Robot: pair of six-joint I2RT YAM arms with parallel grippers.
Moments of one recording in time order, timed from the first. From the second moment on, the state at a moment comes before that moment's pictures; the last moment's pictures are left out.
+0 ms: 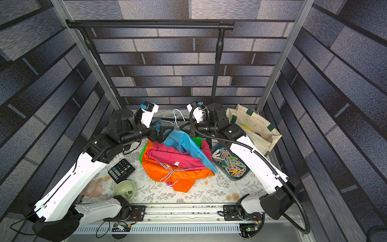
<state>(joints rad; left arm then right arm) -0.59 1.15 1.44 -0.63 0.22 -0.11 0.62 1.38 1.46 -0.51 -0.66 0.40</state>
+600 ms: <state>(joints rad) -0.59 1.23 1.49 -0.61 0.22 -0.09 0.65 1.38 1.46 -0.51 -0.64 0.40</state>
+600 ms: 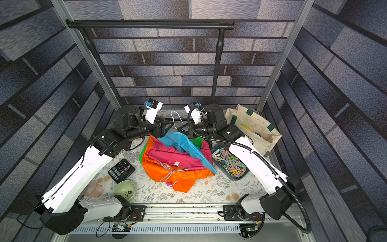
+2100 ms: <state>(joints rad) -0.52 1.25 1.57 -0.56 0.27 -0.09 0.68 1.18 1.41 -0.64 -0.51 0.20</state>
